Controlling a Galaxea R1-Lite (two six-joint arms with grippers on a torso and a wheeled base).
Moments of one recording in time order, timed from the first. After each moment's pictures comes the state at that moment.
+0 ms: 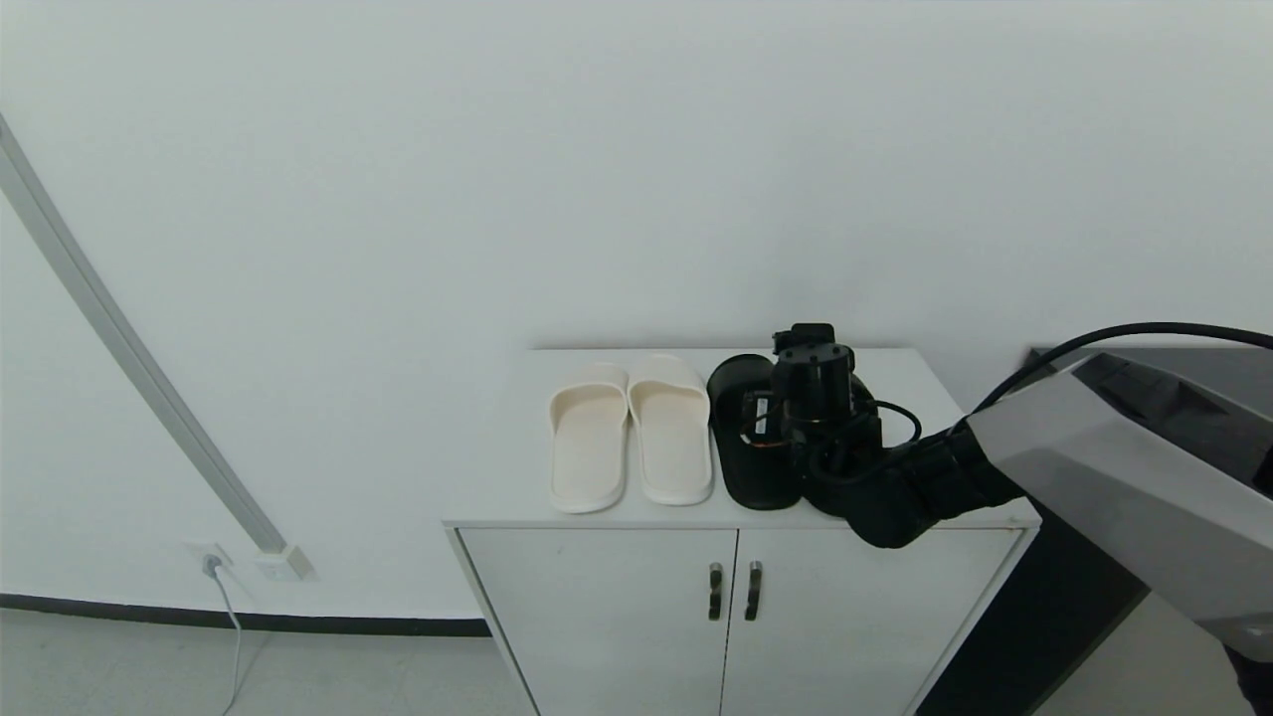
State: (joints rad) left arm 0.00 0.00 0.00 0.01 -0.01 -0.02; right arm 0.60 2.30 -1.41 -0.70 -0.66 0.16
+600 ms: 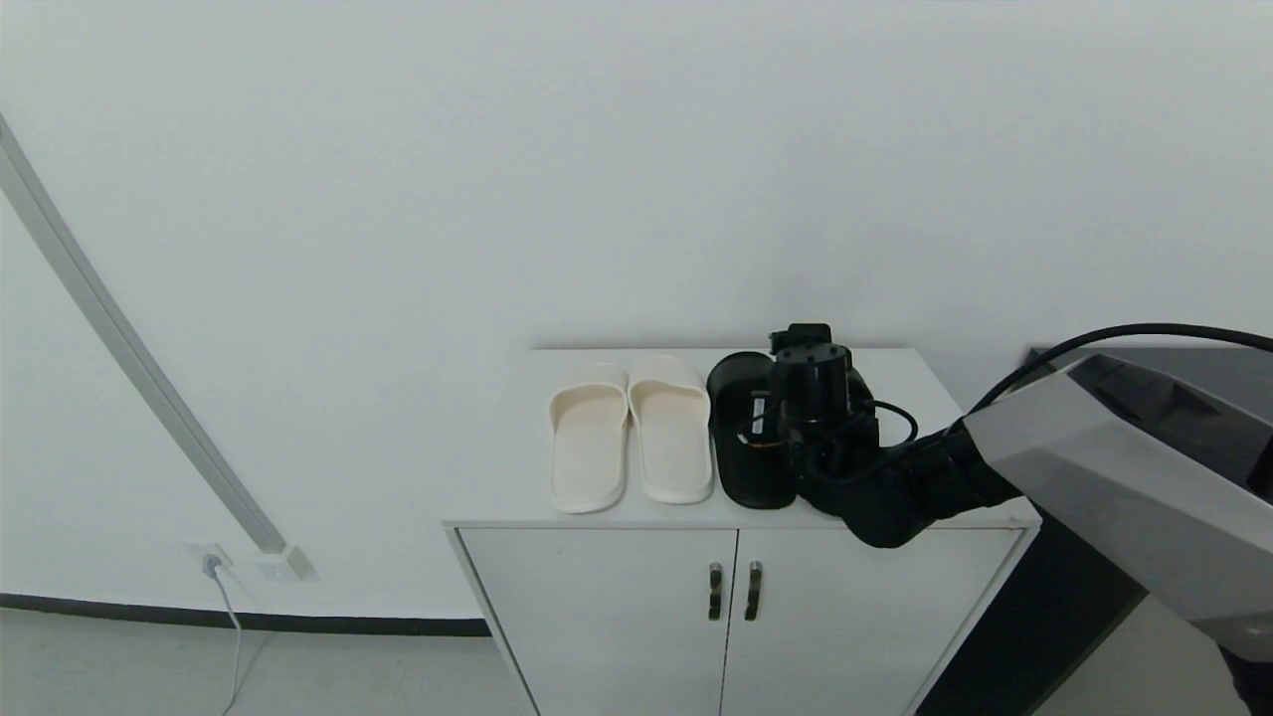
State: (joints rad) left arm 0.00 0.00 0.00 0.01 -0.01 -0.02; right arm 0.61 2.30 -1.42 -0.70 -0.66 0.16
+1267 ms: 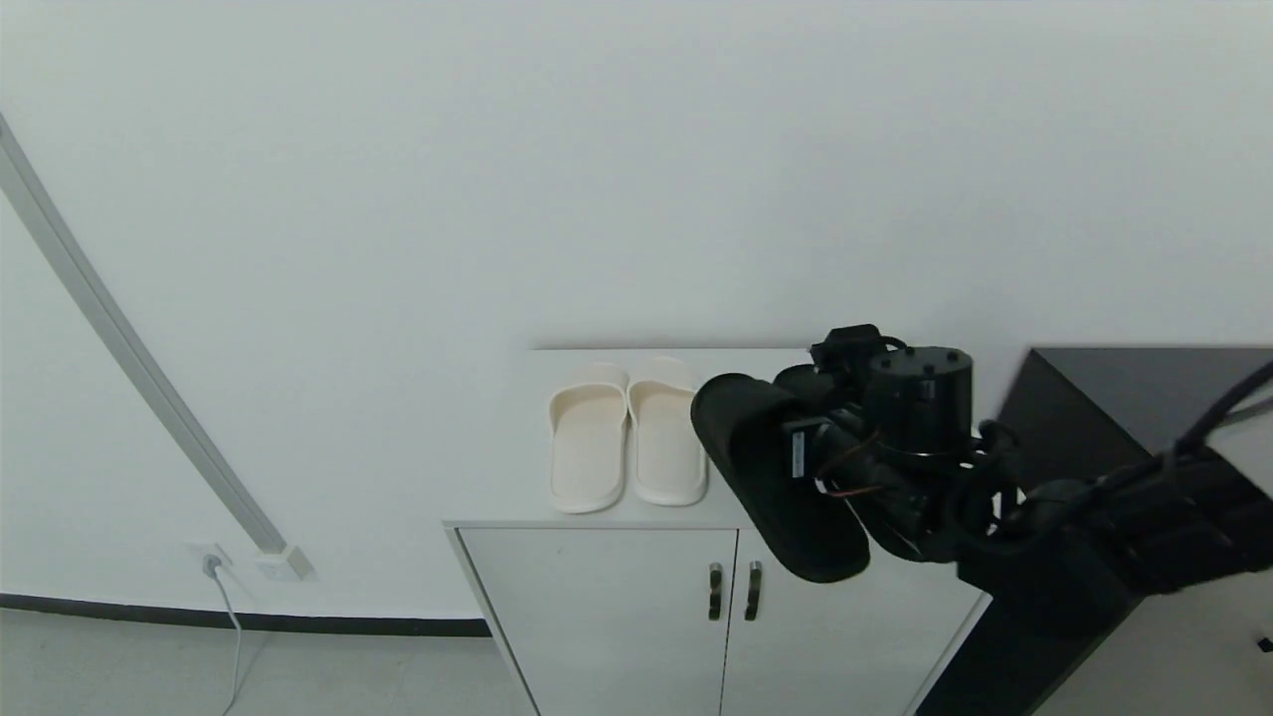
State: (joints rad) left arm 0.00 0.00 0.00 0.00 -0.01 -0.01; right arm 0.67 1.93 -0.92 -0.80 -0.36 0.09
